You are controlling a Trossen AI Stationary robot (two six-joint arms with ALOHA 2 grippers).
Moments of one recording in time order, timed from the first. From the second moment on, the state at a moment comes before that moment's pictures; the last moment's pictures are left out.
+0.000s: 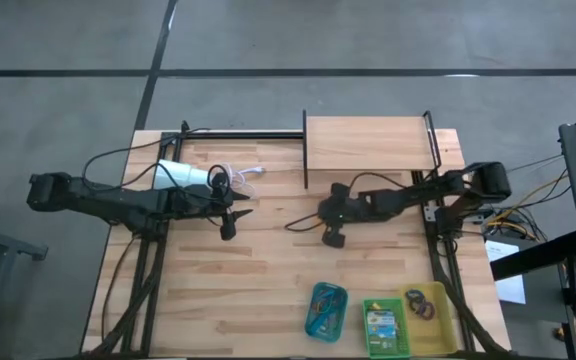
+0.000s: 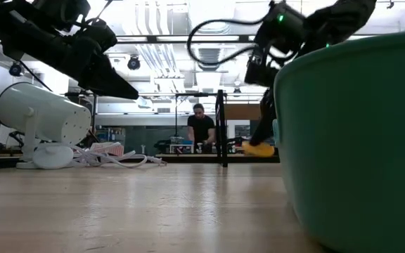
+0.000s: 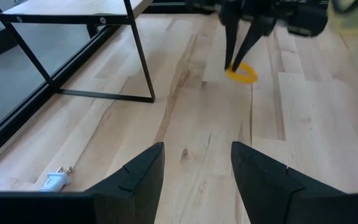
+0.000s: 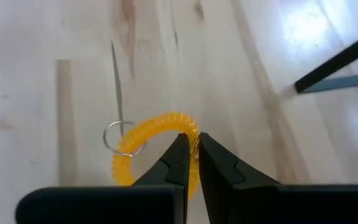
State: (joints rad) left arm 0.03 0.99 0.37 0.15 -0.21 -0.01; right arm 0.00 1.62 0.80 -0.10 0.21 0.08
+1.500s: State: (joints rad) left arm 0.03 0.99 0.37 0.13 -0.21 -0.01; right arm 1.03 1.19 0.90 -1.08 -0.10 1.71
